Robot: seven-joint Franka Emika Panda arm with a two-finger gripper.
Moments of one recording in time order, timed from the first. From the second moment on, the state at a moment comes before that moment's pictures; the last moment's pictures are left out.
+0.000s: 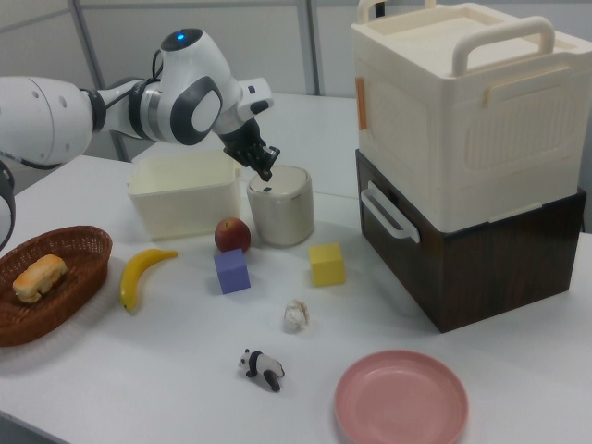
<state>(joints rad) 0.12 0.44 -0.13 -1.49 0.01 2.35 0.04</state>
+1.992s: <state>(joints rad) 0.13 0.51 -0.13 -1.48 0.01 2.42 0.04</state>
